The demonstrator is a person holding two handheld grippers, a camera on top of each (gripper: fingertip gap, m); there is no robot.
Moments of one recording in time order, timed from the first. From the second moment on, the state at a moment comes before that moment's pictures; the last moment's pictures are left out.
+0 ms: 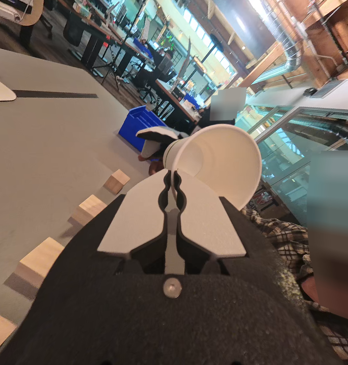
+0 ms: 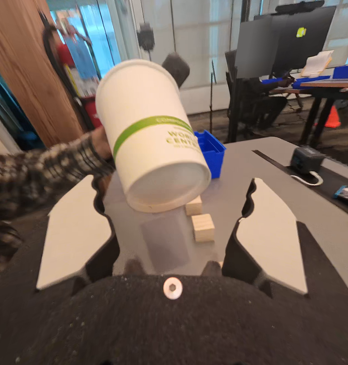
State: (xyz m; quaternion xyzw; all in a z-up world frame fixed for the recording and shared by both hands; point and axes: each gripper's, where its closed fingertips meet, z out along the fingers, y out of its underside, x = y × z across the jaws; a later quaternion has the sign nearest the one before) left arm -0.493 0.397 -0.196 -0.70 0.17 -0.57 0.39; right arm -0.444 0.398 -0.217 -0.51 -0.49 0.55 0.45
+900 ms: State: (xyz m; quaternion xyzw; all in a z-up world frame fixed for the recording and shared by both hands) left arm -0.563 0.380 -0.186 -0.66 0.05 -0.51 0.55; right arm -0.477 0.392 -0.177 -0.53 -0.54 0.56 0.33
